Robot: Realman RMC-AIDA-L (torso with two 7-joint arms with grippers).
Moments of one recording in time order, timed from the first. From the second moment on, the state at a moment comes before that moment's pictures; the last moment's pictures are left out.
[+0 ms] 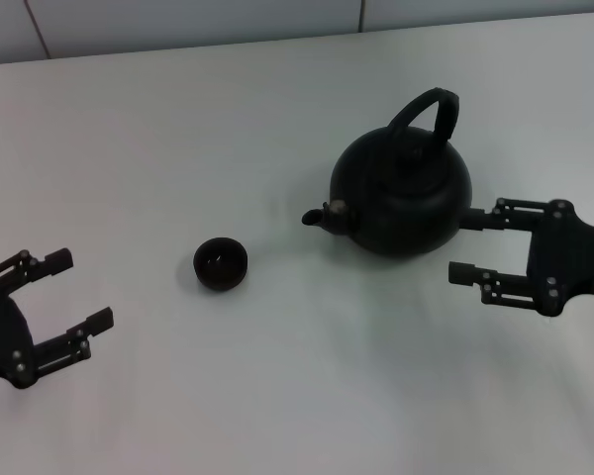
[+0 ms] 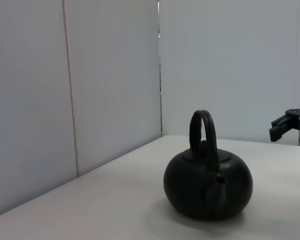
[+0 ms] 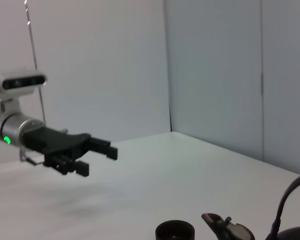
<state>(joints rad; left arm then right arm) -0.26 -2.06 0.57 0.58 1.90 1.70 -0.84 0.39 2.05 -0.33 -0.63 -2.17 -1.83 0.96</state>
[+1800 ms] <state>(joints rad) -0.50 -1.99 0.60 0.65 2.16 1.73 -1.14 0.50 2.05 -0.51 -0.79 -2.30 -1.76 1.10</state>
